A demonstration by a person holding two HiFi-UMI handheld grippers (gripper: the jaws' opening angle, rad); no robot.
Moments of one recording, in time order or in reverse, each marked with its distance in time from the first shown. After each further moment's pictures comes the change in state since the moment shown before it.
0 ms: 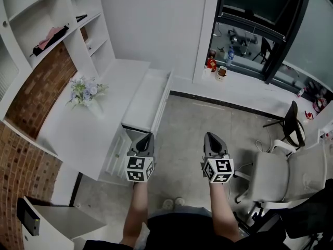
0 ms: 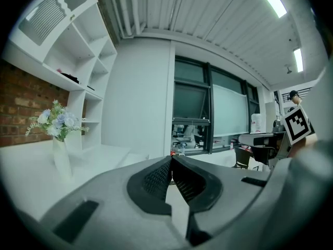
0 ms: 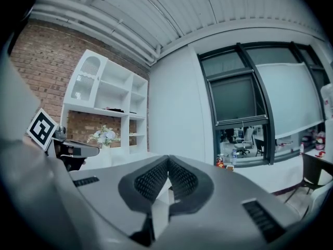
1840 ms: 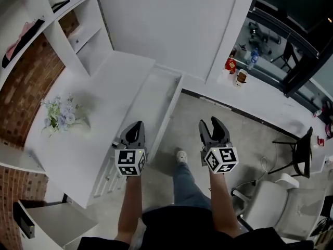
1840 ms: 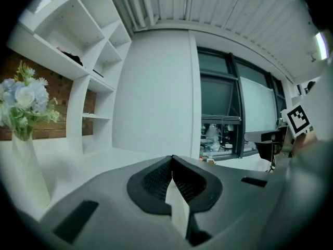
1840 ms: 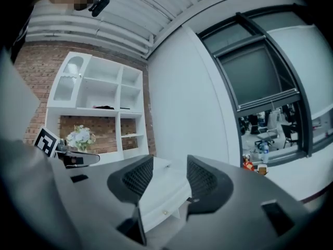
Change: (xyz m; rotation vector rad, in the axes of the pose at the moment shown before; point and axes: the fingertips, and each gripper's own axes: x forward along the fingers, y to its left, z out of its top) left arm 0.231 0.162 0.007 -0.034 -0.012 0.203; right arm 0.311 -0.069 -0.015 0.088 0.016 0.193
